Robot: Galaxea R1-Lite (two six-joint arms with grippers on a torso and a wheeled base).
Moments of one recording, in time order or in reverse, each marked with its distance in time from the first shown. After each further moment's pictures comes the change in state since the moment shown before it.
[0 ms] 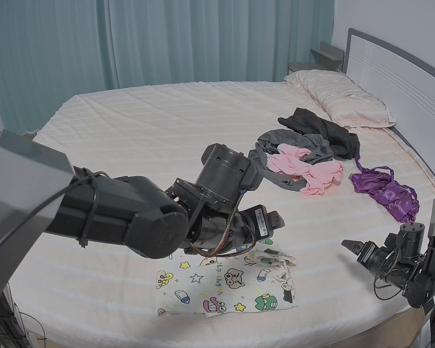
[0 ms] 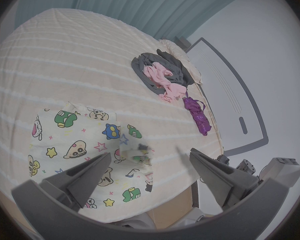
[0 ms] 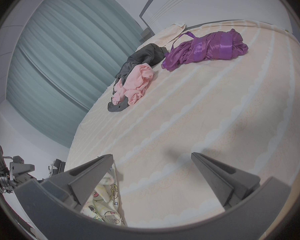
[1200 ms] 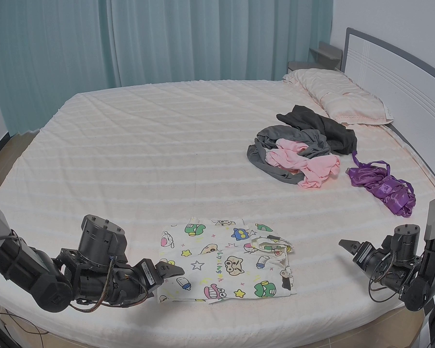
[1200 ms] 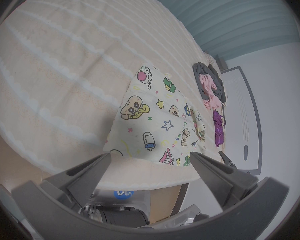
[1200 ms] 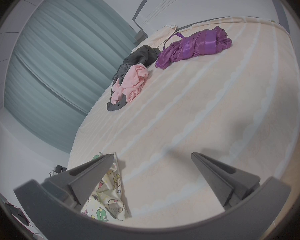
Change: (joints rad) left arm 0.295 -0.263 0.895 -0.533 -0.175 -0.195; right arm 0.067 0.000 0.000 0.000 -0.093 0.095
